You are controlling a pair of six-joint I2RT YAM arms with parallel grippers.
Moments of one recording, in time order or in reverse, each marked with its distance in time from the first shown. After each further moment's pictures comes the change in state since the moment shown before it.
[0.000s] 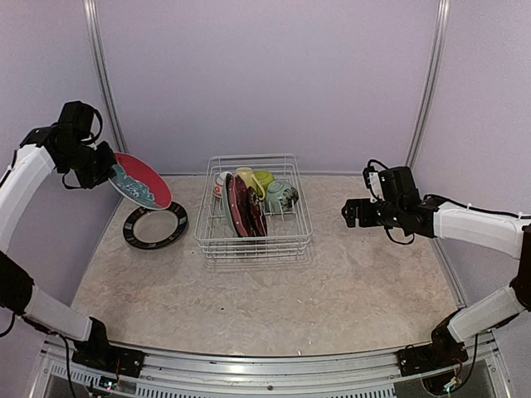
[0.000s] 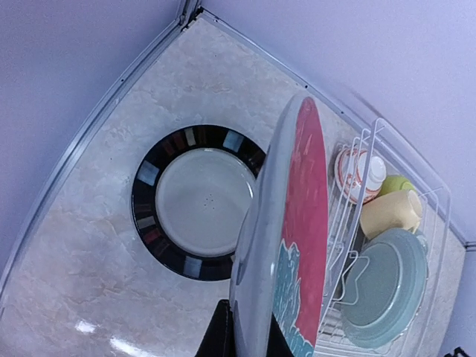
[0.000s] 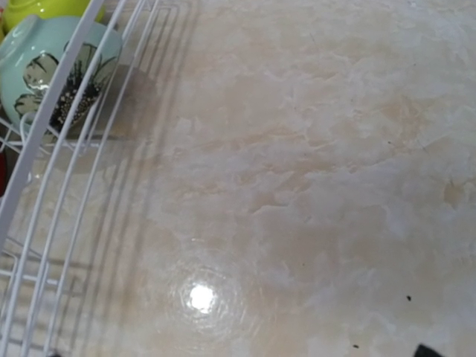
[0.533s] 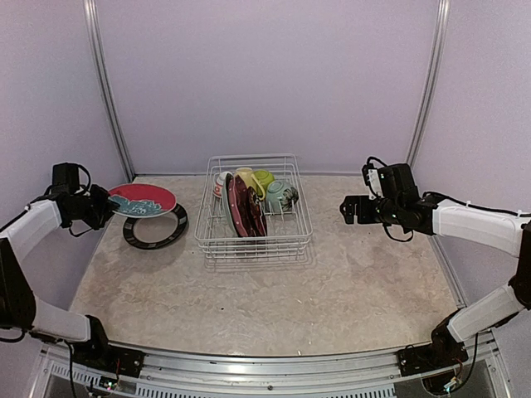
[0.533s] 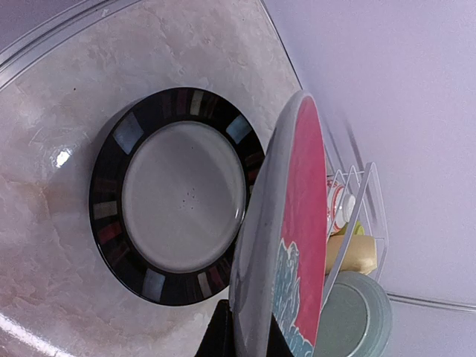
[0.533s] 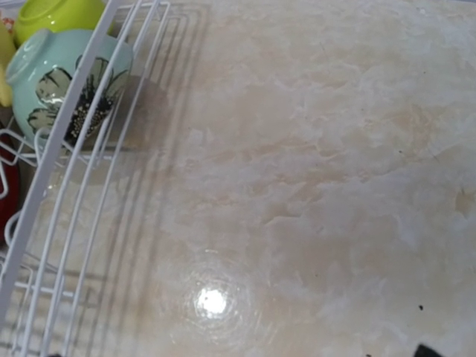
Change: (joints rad) left arm 0.333 -0.160 -0.700 0.686 0.449 -0.326; right arm 0.000 0.017 0.029 -0.002 -0.015 0.018
